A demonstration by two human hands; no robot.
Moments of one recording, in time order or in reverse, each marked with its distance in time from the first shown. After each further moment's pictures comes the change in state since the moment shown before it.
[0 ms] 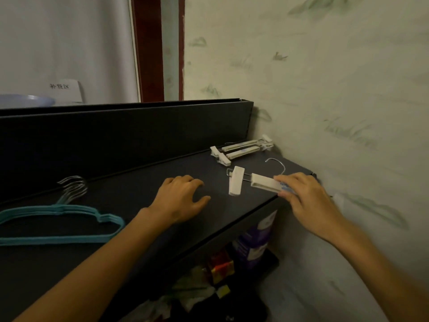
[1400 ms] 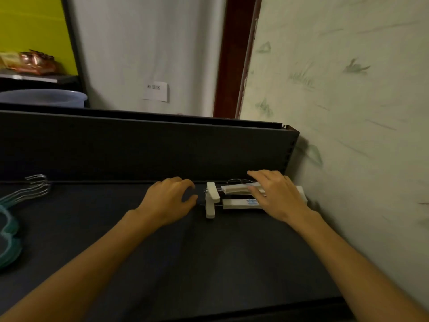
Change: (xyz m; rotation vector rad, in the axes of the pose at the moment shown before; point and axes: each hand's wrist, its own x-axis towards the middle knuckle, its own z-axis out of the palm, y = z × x) left_hand 0.185 0.031 0.035 0.037 0.134 -0.513; right_hand 0.282 0.161 0.131 0.086 -0.178 -0.510
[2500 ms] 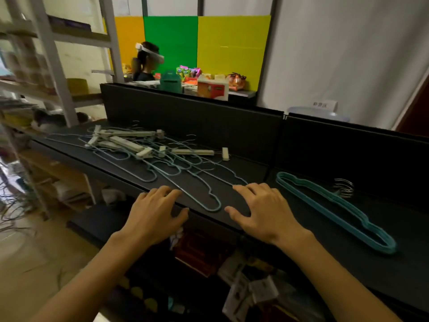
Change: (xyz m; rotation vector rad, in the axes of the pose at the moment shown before) left_hand -0.510 -0.450 -0.221 0.294 0.176 -0.633; right_hand 0.025 -0.723 0.044 0.201 -0.139 -0.552
